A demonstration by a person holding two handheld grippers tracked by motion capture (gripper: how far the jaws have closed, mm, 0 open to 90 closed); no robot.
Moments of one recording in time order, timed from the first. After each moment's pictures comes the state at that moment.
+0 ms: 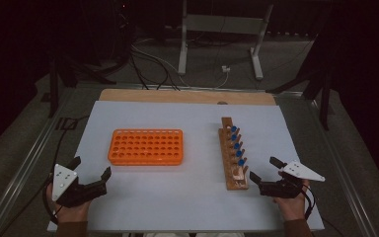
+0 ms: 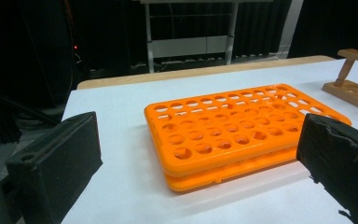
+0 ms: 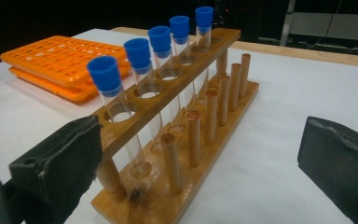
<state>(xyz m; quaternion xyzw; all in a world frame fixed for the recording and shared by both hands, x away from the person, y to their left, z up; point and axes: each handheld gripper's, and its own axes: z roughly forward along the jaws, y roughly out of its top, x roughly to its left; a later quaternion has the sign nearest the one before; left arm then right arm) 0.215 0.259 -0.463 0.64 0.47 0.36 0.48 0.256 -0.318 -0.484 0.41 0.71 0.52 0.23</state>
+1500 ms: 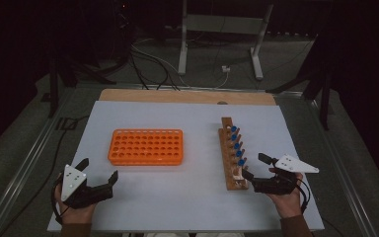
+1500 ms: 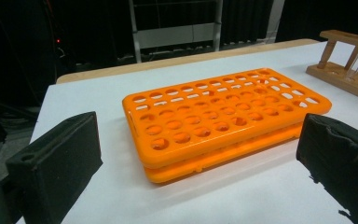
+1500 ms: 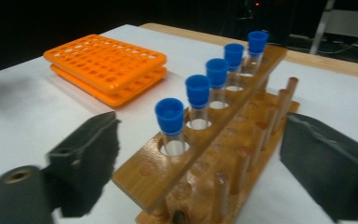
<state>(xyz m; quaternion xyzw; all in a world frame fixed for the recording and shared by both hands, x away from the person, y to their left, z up) 0.215 0.246 -0.468 0.67 0.46 0.34 0.47 0.260 -0.291 -0.455 0.37 0.75 0.52 0.19</state>
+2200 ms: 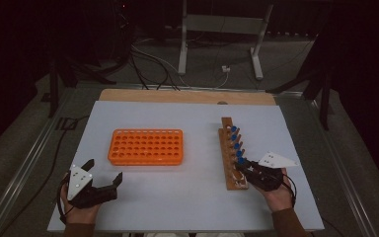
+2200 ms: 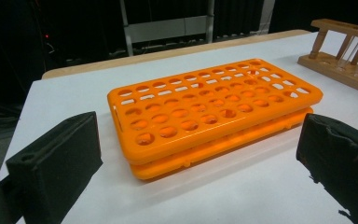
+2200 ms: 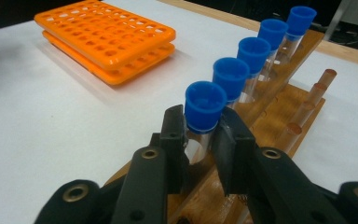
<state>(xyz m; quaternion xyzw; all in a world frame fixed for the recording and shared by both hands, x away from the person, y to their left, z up) 0.218 0.237 -0.473 0.69 0.45 0.33 0.47 0.276 -0.265 -0.466 0.35 0.79 0.47 0.19</state>
